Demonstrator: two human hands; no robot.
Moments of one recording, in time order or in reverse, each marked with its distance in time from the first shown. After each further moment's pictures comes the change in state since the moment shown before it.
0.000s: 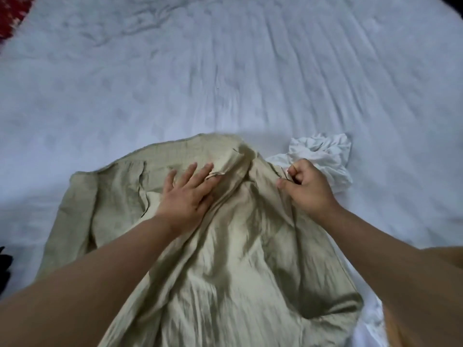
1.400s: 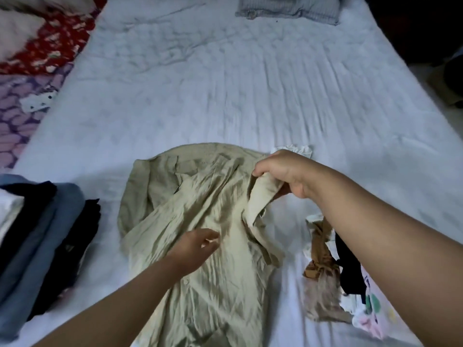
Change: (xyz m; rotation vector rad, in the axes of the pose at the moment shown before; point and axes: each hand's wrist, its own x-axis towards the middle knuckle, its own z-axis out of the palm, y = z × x) left_hand -0.212 0.113 -0.107 -0.599 -0.279 -0.366; right_hand -0.175 -0.229 -0.103 0.031 -0.477 0.345
